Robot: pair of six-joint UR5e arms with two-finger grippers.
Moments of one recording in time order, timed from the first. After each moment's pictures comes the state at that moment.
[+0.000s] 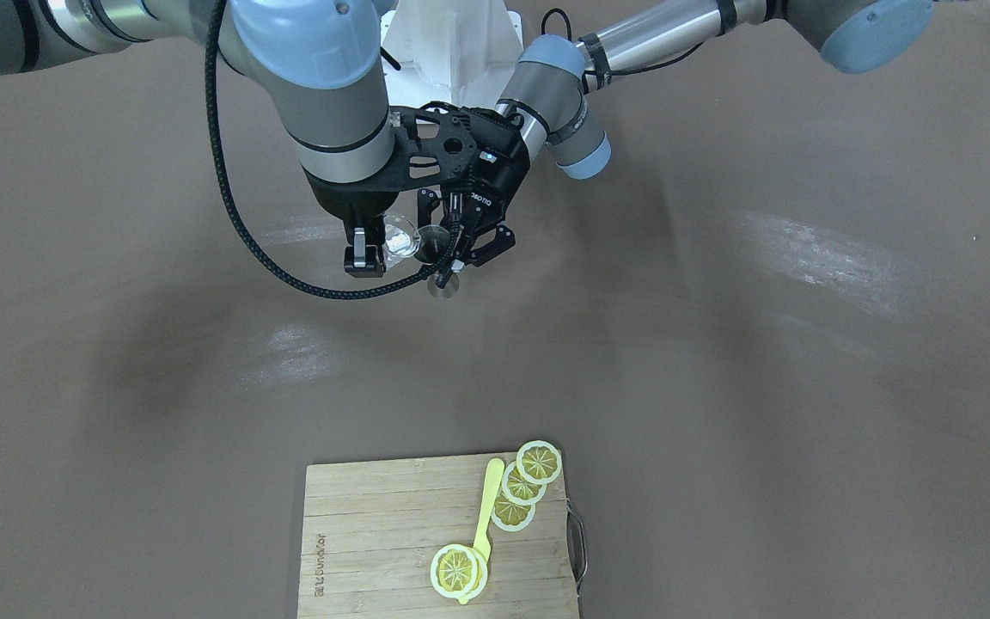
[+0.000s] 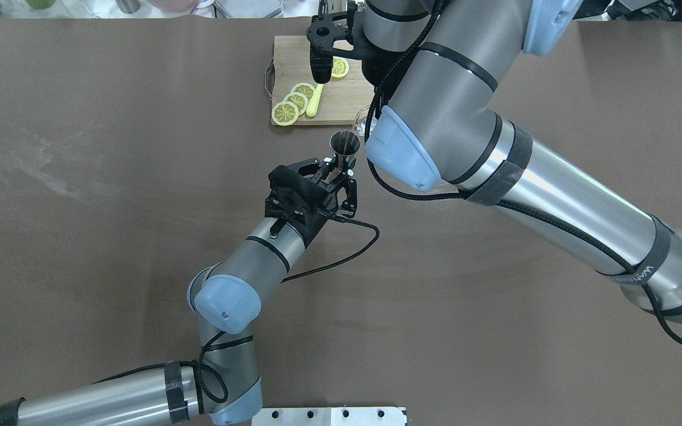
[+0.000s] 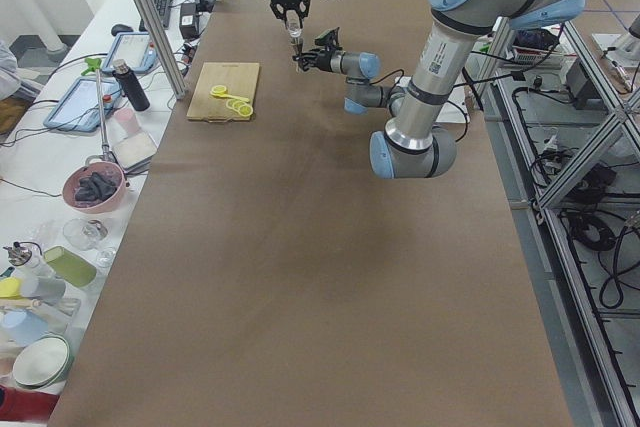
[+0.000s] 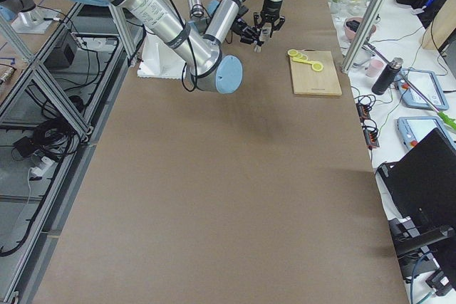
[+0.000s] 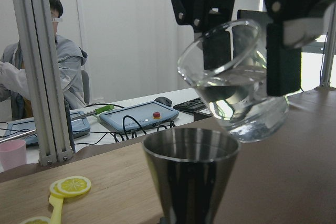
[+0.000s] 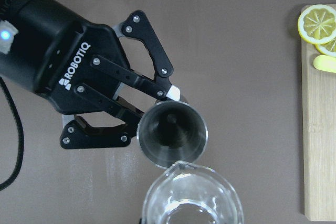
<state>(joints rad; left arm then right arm) -0.30 -2.27 -1.33 -2.92 -0.88 -0.48 0.80 -0.58 1.63 -2.09 2.16 -0.66</state>
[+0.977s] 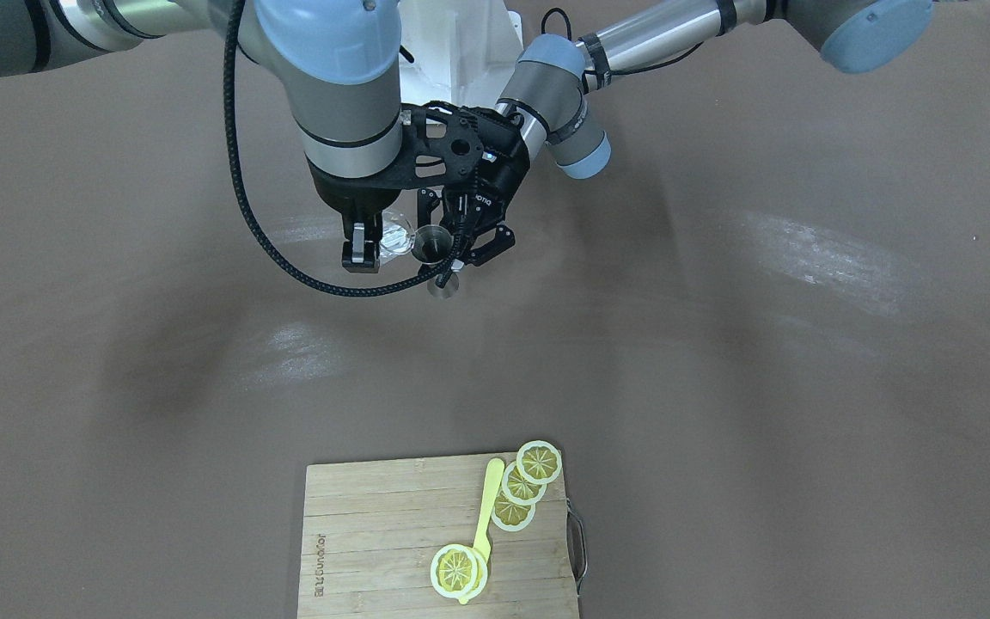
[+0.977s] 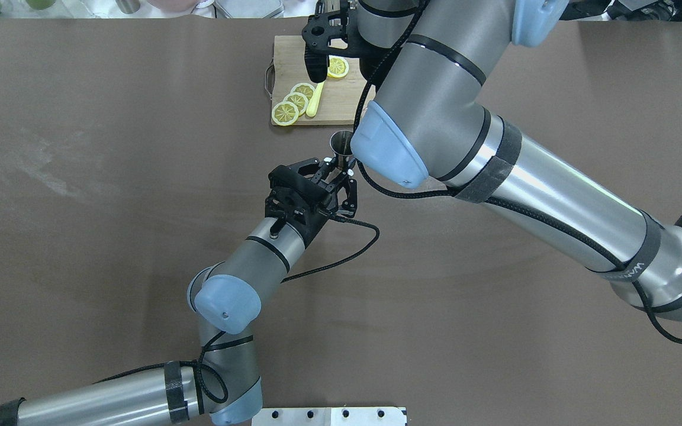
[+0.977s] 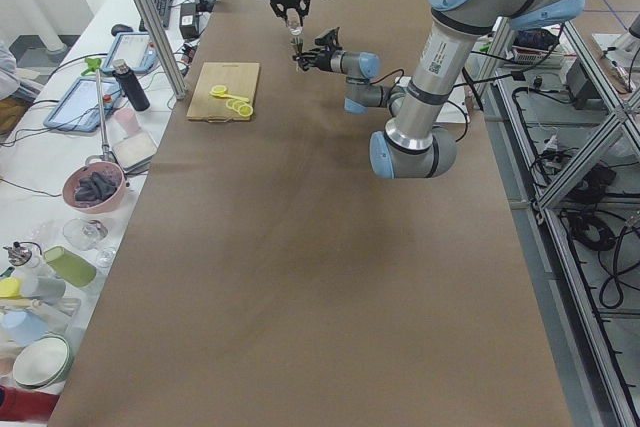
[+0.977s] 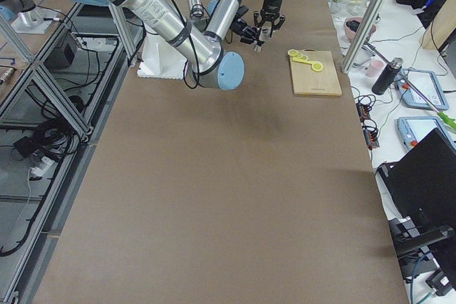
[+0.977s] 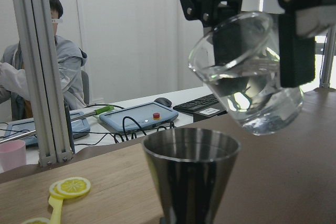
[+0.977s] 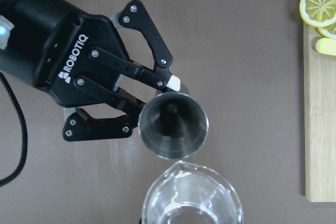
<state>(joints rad) -0.30 -2.27 -1.33 -2.92 -0.88 -0.48 0.79 -0.55 1.61 -2.17 2.12 -0.66</state>
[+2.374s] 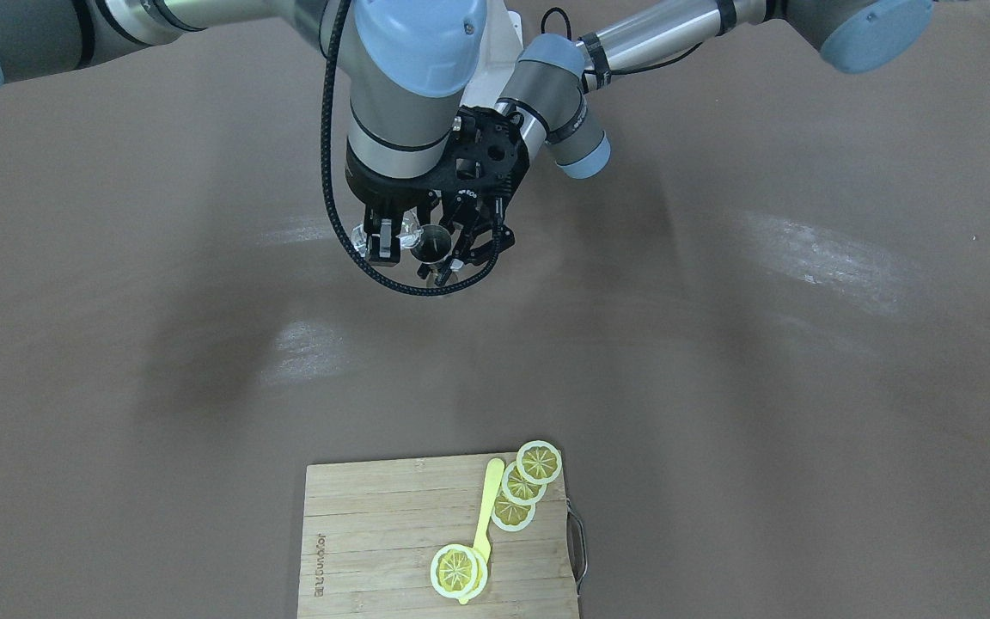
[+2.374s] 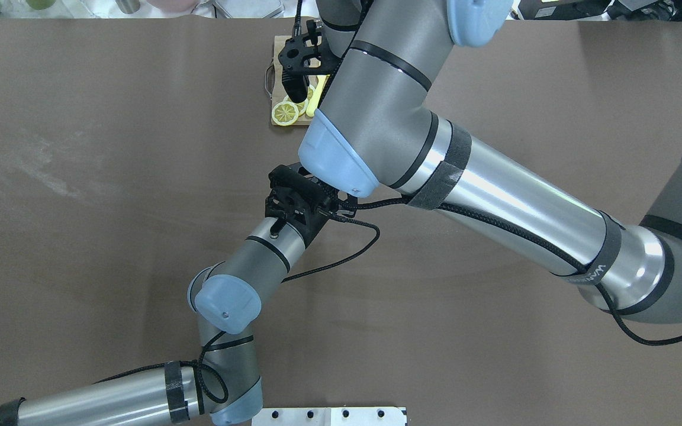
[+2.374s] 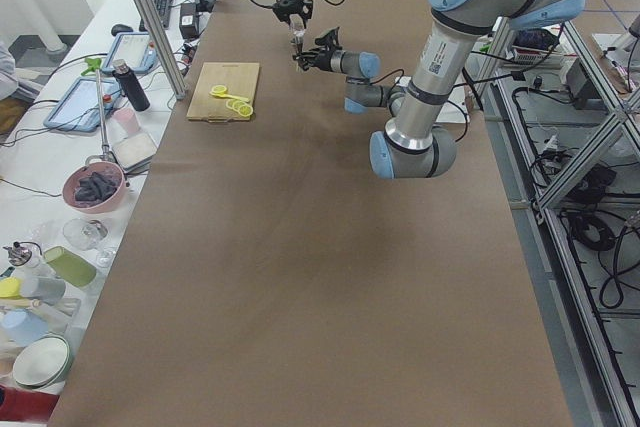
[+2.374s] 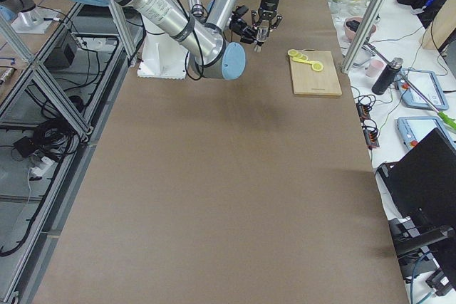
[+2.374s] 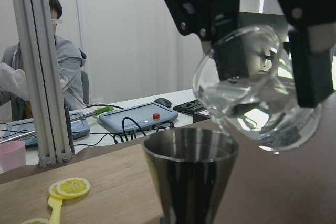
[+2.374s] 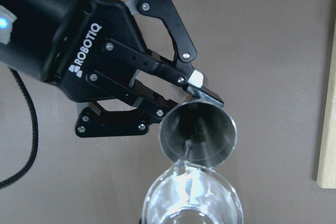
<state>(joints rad) -0.30 -2.27 -1.33 -2.92 -0.88 -0.48 0.74 -0.46 1.53 -2.31 2.03 -0.72</state>
